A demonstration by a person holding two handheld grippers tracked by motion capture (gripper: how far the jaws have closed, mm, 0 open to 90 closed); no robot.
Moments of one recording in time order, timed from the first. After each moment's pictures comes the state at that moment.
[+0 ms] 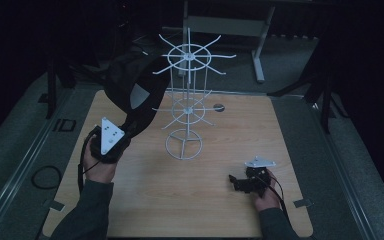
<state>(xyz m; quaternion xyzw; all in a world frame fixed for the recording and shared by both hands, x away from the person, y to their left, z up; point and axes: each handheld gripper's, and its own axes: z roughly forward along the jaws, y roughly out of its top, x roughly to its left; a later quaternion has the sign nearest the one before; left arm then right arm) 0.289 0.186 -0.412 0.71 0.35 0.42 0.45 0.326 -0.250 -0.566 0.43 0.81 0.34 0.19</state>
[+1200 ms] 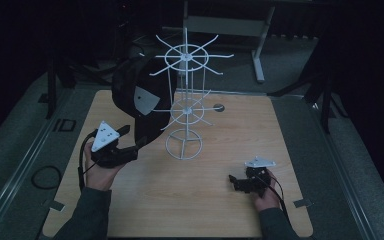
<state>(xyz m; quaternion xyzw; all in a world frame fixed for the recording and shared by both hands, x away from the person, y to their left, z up) 0.288 0.198 -0.427 0.71 0.39 0.28 0.51 0.326 -0.250 -0.566 0.43 0.81 0.34 0.19</state>
